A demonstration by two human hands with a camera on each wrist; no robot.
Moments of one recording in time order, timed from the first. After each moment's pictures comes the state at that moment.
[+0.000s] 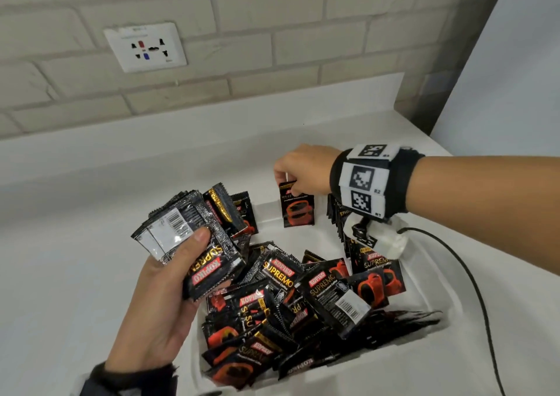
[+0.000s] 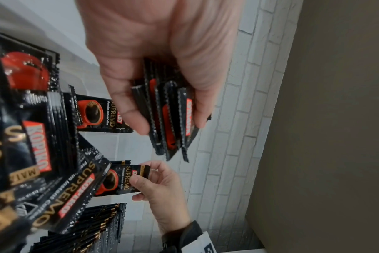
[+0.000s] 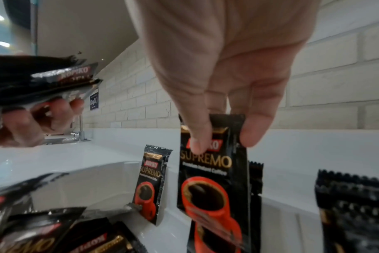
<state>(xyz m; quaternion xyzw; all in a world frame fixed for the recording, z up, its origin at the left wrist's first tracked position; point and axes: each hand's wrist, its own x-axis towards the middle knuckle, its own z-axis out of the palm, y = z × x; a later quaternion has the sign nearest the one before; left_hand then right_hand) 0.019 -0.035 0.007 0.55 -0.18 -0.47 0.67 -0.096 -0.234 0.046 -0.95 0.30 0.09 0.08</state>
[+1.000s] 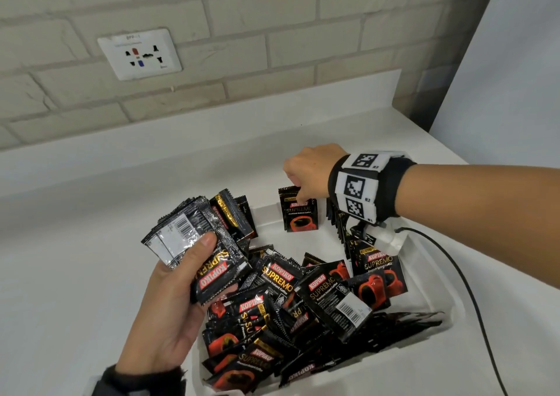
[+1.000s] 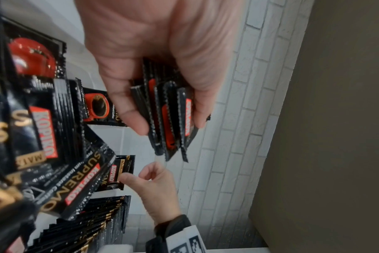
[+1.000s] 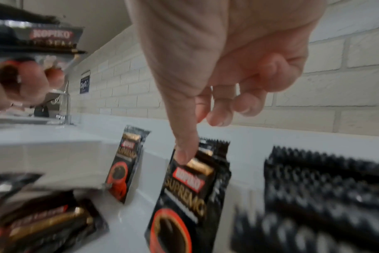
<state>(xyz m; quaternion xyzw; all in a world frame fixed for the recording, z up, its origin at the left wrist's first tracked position) 0.017 -0.040 -0.001 0.53 -0.18 -0.49 0.67 -0.101 -0.249 0.030 -0.94 0.33 0.09 -0.03</state>
